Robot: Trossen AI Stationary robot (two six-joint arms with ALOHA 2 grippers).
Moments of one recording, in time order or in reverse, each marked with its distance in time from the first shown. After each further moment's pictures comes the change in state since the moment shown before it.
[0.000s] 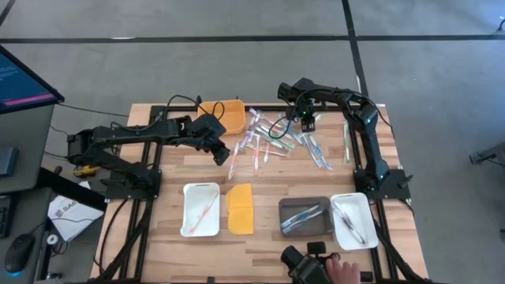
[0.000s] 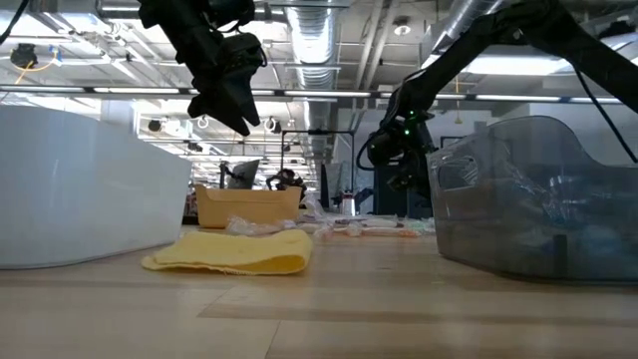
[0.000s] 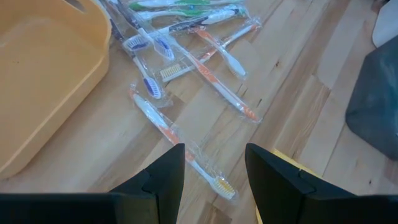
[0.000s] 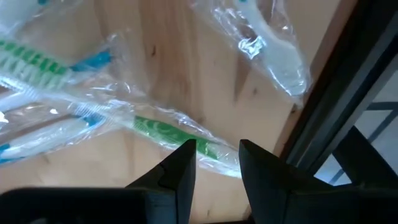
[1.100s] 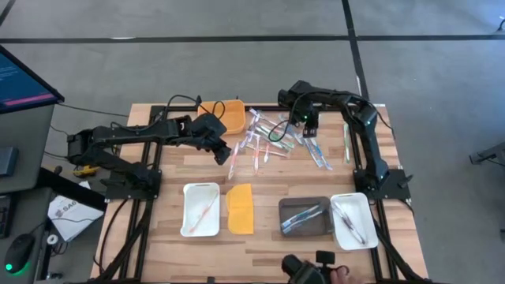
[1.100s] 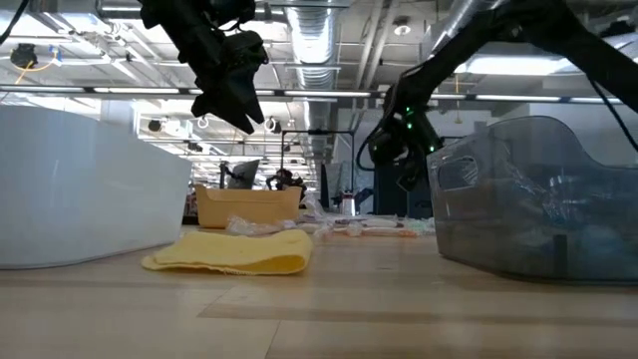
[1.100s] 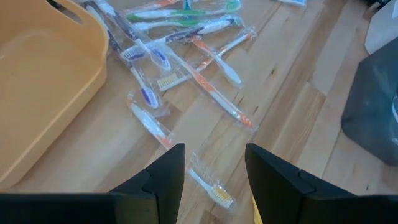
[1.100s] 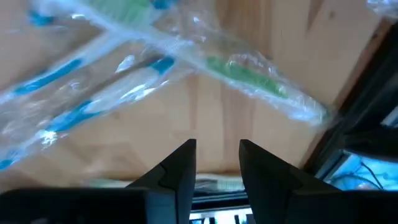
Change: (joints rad) left arm 0.000 0.000 0.000 0.029 0.000 0.011; right arm 0.041 -0.007 -0.001 -0.205 0.000 0.241
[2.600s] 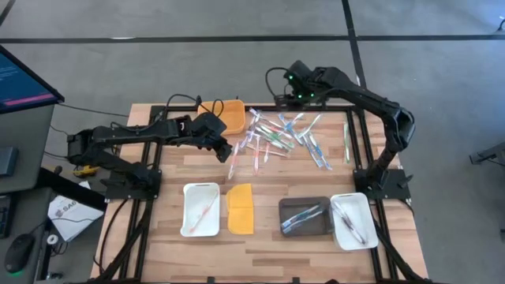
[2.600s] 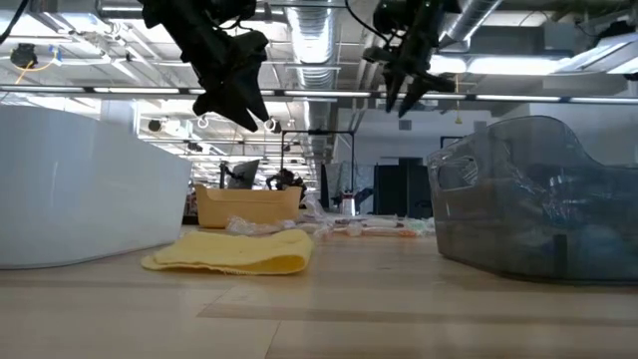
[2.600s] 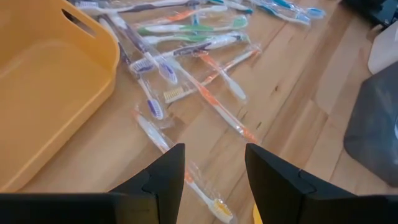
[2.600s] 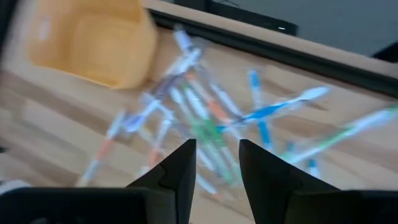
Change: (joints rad) left arm 0.000 0.000 0.000 0.037 -0.044 -0.038; right arm 0.150 -0.448 0.117 0.270 -0.277 1.161
